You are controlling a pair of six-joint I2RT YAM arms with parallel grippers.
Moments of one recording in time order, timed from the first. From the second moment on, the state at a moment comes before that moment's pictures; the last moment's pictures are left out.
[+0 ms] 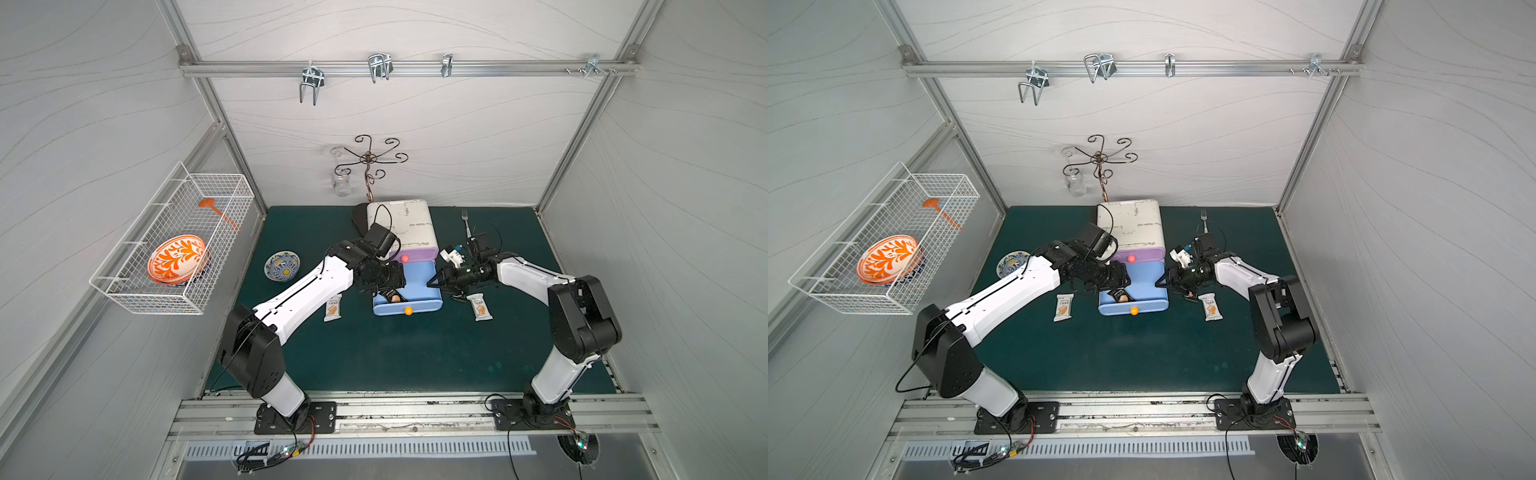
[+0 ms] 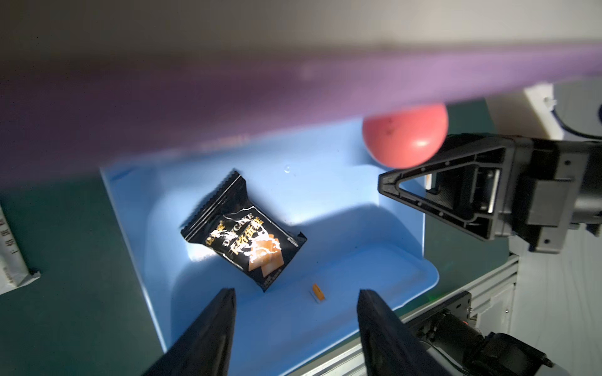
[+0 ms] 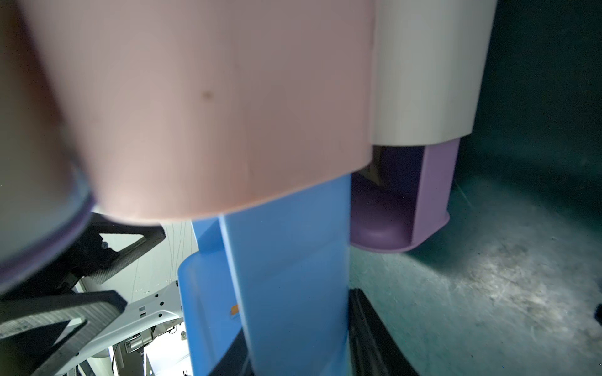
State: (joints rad) left arm -0.63 1.61 1.41 -0.92 0.15 -0.66; right arm 0.37 1.74 1.10 -0.44 -0.87 0.46
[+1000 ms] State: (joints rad) left arm -0.72 1.62 1.41 -0.93 -0.03 -0.75; right arm 0.37 1.76 1.15 -0.48 -0.87 0.42
